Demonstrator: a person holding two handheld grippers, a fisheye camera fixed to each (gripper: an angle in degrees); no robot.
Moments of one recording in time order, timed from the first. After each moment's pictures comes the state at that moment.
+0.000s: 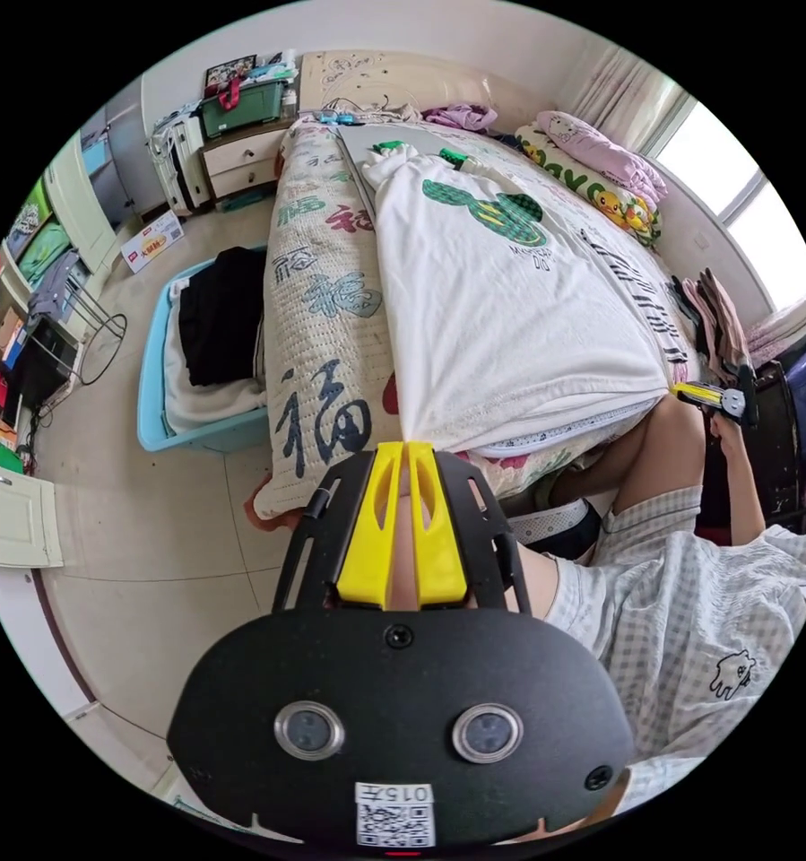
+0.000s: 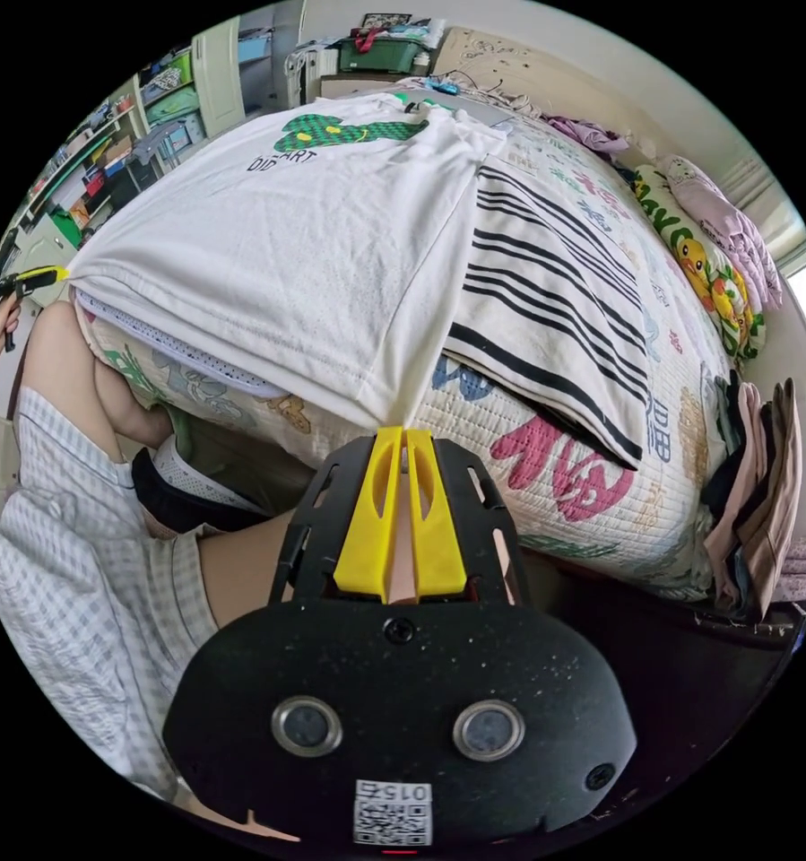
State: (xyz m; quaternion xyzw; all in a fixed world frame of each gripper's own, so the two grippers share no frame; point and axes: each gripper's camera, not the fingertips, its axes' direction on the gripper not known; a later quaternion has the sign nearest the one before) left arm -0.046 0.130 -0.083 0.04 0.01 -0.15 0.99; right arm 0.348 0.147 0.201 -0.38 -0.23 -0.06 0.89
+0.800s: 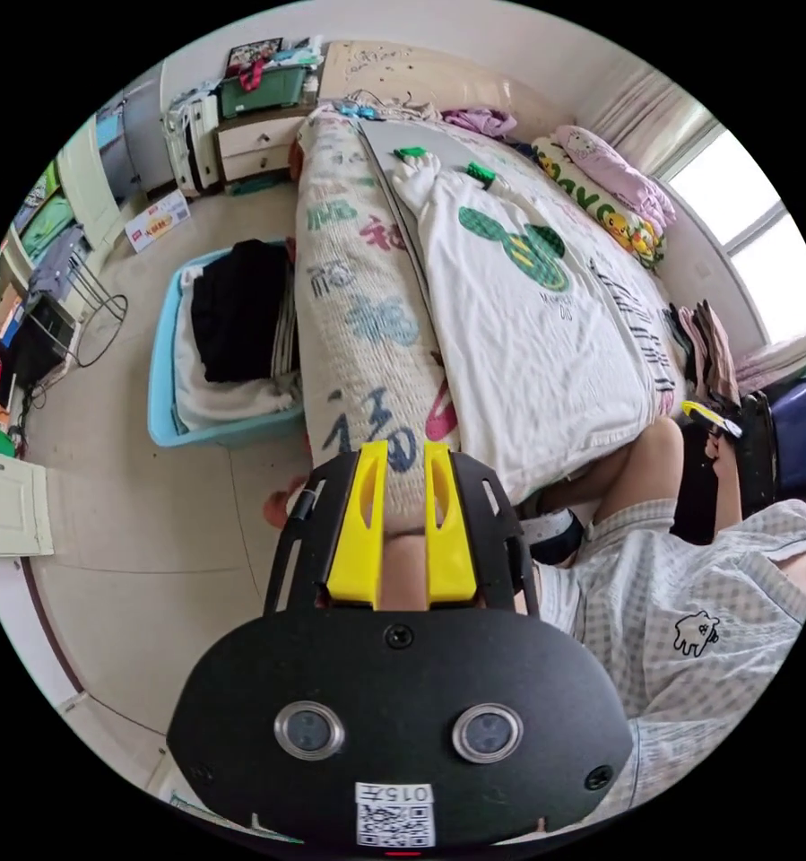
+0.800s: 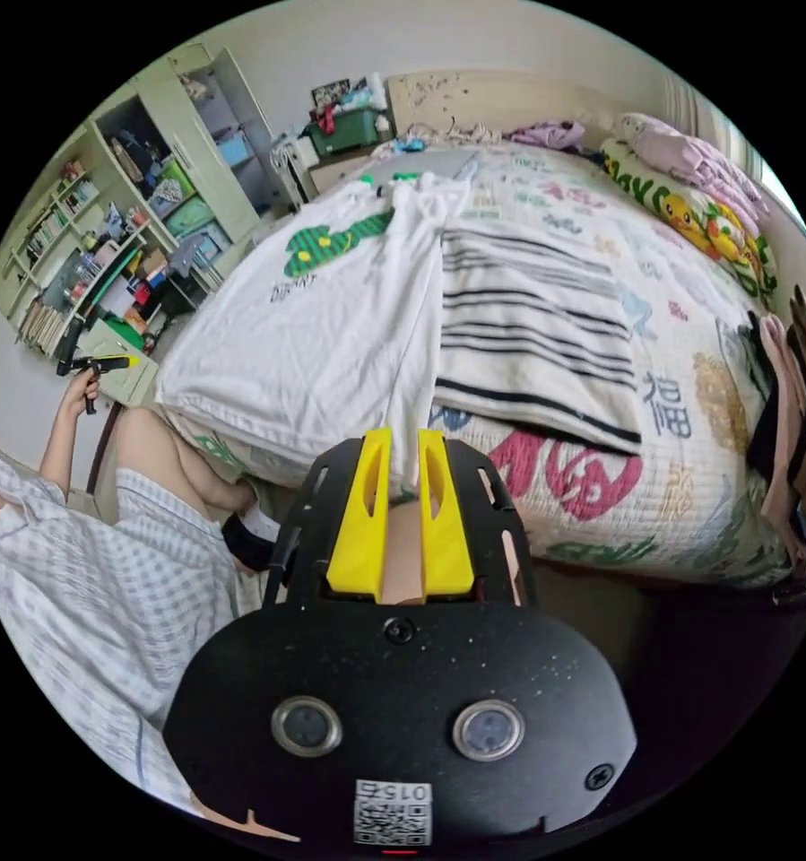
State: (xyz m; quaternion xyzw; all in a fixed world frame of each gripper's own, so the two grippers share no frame) left arm -0.116 0.088 -0.127 0.07 0.02 -0.18 0.98; right arm 0.610 -0.018 0.190 -0.23 -0.32 0.08 0.91
